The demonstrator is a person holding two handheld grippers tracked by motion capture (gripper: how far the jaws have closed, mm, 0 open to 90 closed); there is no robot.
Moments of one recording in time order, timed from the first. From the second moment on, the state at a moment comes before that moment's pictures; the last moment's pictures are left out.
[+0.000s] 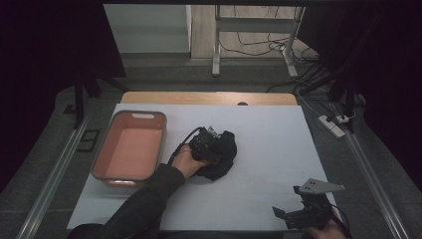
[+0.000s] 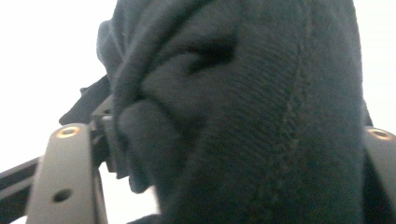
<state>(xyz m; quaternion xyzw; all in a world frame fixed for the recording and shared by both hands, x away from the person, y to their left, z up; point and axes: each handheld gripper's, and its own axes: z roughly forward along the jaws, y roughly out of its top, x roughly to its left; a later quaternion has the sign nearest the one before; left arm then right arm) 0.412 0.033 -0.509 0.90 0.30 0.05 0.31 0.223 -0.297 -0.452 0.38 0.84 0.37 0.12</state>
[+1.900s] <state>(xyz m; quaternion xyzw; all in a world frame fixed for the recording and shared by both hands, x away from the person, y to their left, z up) 0.397 0.058 -0.470 0.88 0.27 0.02 0.38 0.221 -0.297 -0.451 0.38 0.84 0.37 0.12</state>
